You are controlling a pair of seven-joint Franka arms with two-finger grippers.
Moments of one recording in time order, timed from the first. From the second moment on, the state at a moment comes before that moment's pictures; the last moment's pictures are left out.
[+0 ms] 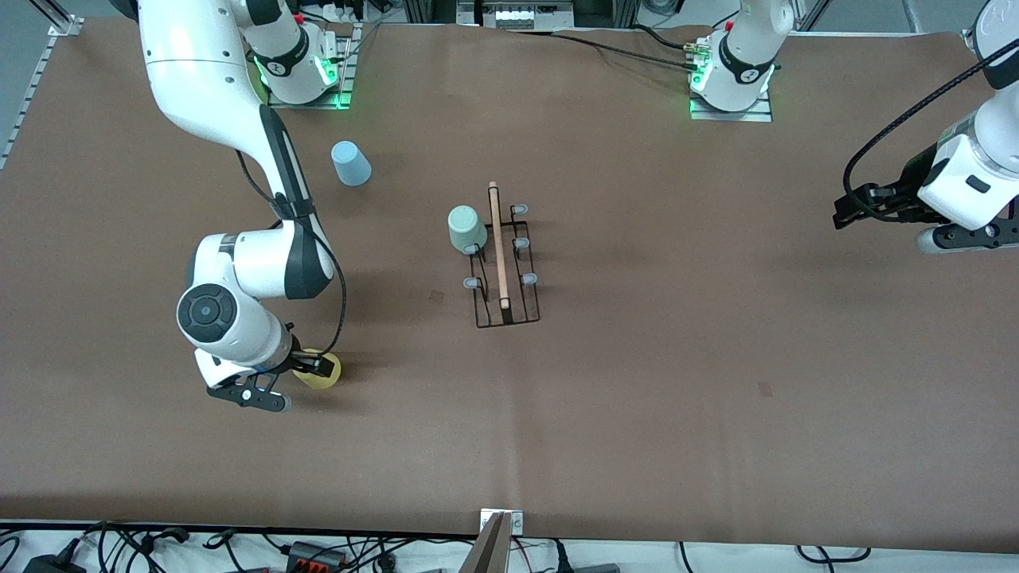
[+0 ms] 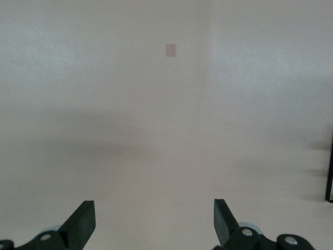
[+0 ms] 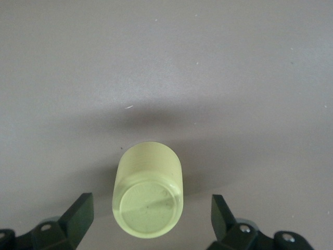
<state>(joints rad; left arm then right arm) 0.17 0.02 -0.19 -1.70 0.00 1.65 -0.14 0.47 0.78 -0.34 -1.40 0.17 2.16 0.32</state>
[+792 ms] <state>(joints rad) 0.16 0.02 -0.19 -1.70 0.00 1.65 -0.14 0.37 0.83 -0.23 -1.35 0.17 2.16 0.25</state>
